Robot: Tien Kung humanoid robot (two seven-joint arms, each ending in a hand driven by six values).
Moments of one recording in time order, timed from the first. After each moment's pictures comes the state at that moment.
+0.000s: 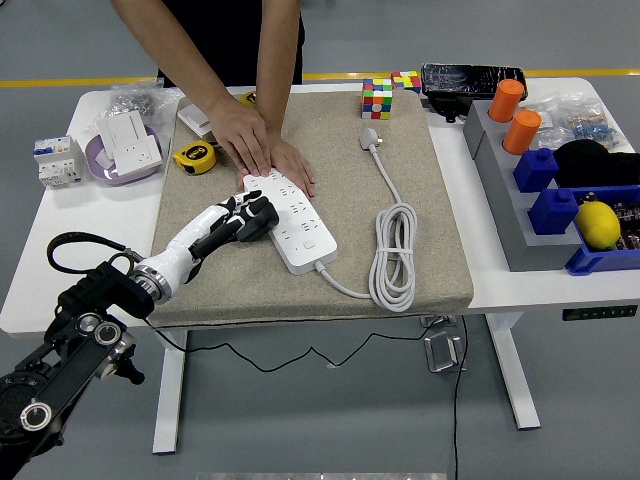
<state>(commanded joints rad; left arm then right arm) -0.24 0.18 -1.12 -1.38 1.40 -0.05 0.17 0.15 -0.34 0.46 0.45 -0.20 -0.53 -0.08</state>
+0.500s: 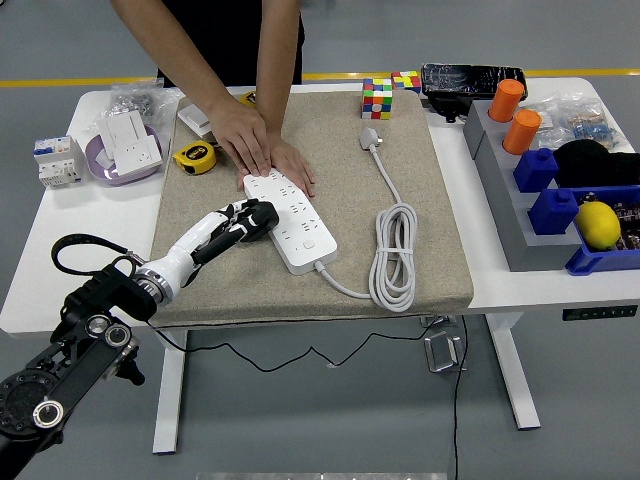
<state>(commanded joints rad) -0.27 0.18 -1.09 -1.33 1.44 -0.04 0.17 0.15 -0.34 0.46 0.45 -0.20 -0.53 -0.08</state>
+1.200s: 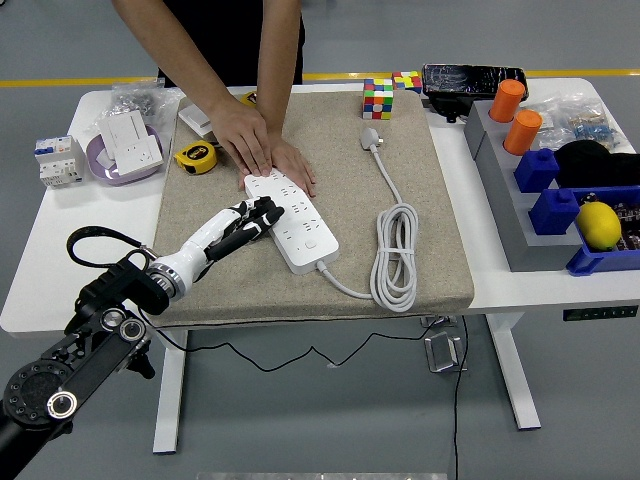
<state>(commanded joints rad) -0.32 0.17 -1.04 -1.30 1.44 -0.03 0.17 0.15 -0.34 0.46 0.45 -0.20 -0.53 -0.08</state>
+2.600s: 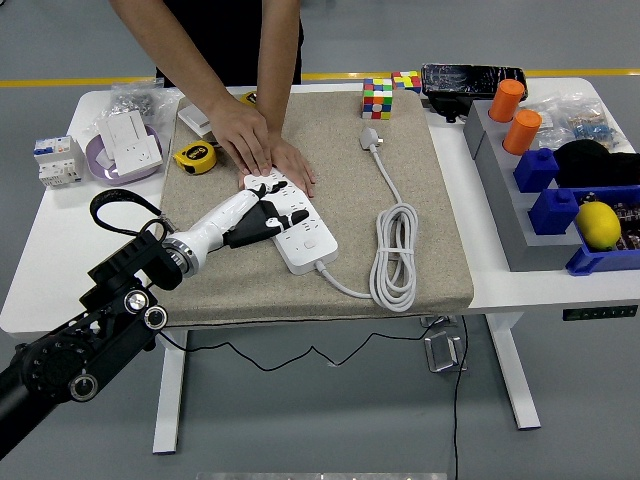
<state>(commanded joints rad) -0.45 0.20 -0.92 -1.26 1.70 -0.01 0.17 0.16 -0.35 0.46 0.45 -0.20 -0.53 -0.08</state>
